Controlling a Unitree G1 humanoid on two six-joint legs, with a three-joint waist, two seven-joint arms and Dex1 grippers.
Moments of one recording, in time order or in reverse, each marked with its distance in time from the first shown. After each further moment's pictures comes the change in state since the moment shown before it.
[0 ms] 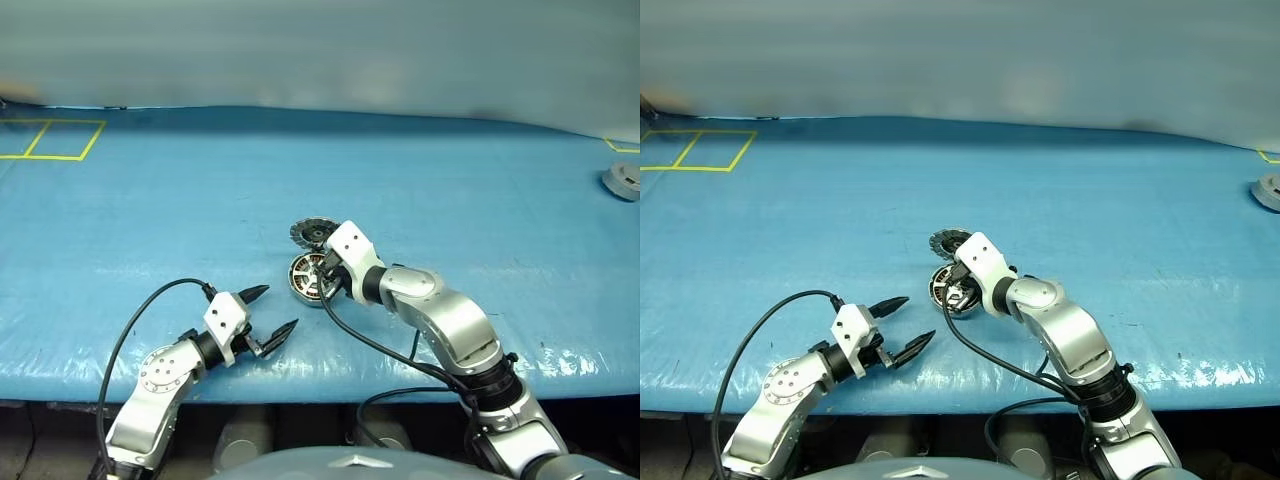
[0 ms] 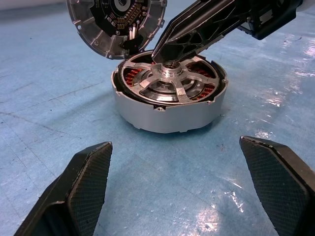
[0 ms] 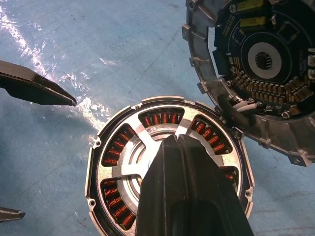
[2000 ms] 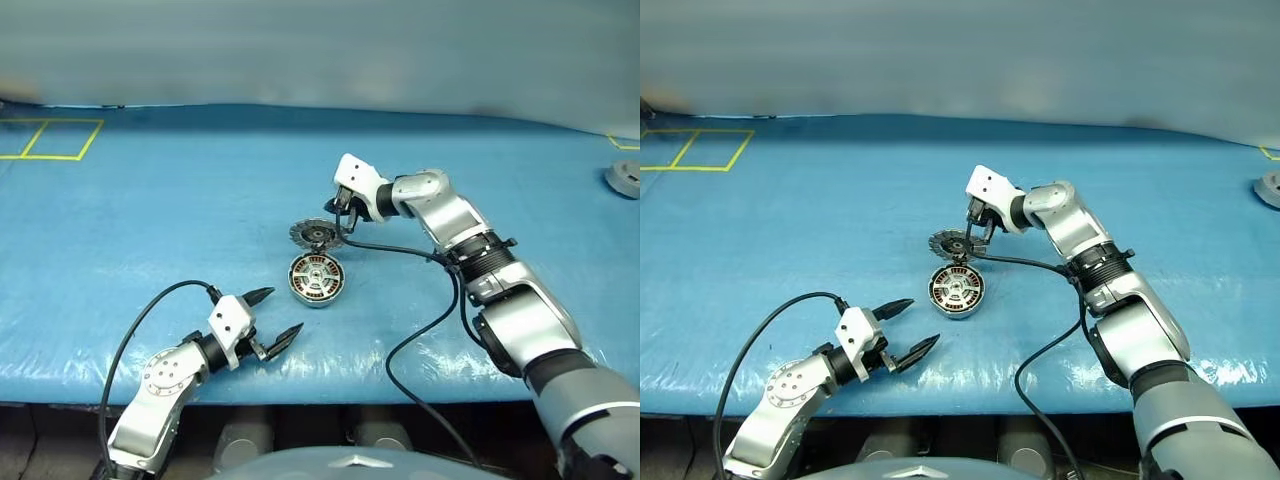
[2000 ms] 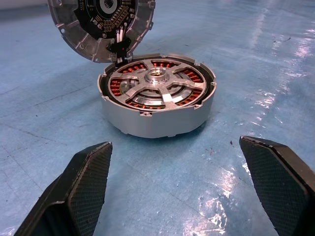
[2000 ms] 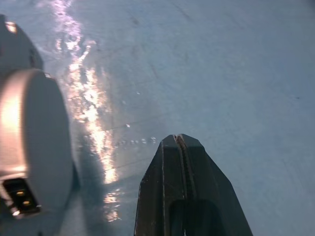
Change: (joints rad) left arm 0.019 0.000 -0.030 -0.022 0.006 -0.009 0.004; right arm -0.623 -0.110 0.075 0.995 -0.097 -0.659 0.612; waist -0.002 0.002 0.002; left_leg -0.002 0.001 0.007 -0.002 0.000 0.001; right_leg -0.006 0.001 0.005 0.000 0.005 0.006
